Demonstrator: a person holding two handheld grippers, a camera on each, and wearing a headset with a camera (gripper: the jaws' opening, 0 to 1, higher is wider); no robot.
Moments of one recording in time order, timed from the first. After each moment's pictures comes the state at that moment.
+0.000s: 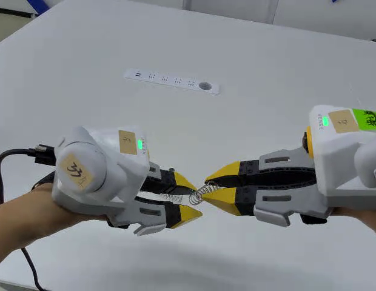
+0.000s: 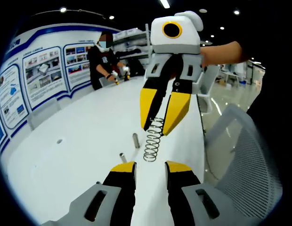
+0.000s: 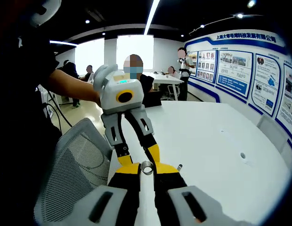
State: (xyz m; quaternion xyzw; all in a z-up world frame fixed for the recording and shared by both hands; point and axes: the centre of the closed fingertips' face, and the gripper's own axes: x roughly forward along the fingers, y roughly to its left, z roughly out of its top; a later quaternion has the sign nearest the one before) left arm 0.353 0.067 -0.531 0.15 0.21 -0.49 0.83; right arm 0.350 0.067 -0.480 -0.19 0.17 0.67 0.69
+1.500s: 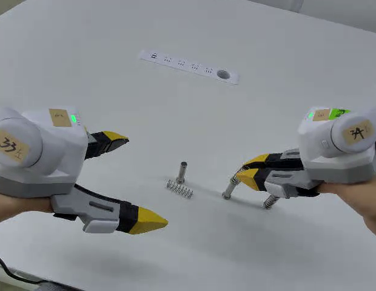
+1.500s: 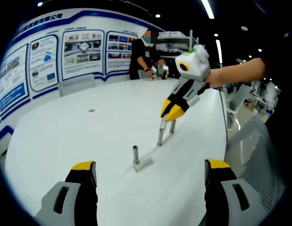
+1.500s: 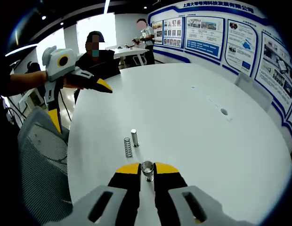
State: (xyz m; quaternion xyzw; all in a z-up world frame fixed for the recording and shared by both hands) left arm 0.372 0.158 -0.551 0.05 0.24 -0.37 0.90; right arm 0.449 0.048 -0.570 -0.22 0.30 0.54 0.75
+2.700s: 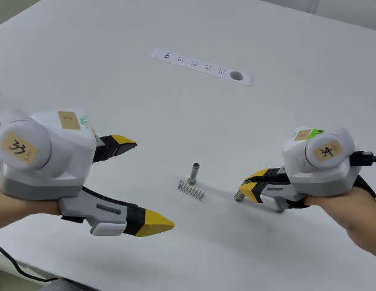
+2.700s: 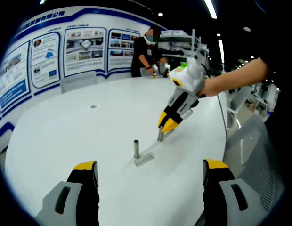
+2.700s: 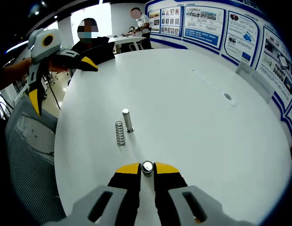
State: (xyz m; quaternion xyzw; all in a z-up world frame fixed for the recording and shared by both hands) left arm 0.367 0.170 -0.557 0.05 0.25 -0.36 0.90; right arm 0.455 0.049 -0.627 -0.25 0.35 0.52 0.74
